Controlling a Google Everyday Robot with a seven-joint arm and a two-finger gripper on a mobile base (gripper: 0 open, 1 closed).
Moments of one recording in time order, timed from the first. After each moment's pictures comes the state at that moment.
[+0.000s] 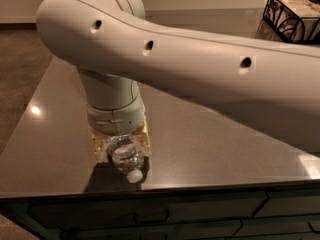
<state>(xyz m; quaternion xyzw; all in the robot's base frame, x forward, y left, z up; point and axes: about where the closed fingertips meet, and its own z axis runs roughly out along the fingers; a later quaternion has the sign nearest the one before) 0.398 0.068 0.850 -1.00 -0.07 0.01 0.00</state>
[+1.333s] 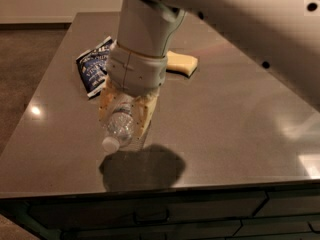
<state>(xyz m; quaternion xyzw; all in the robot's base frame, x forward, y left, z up) 0.410 0.066 0.915 -0.97 0.17 0.13 0.12</state>
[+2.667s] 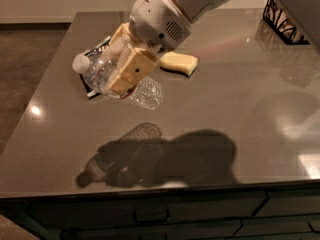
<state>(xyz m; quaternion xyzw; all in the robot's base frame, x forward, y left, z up) 0.448 0.079 1.002 -0.76 0.51 0.31 0.26</state>
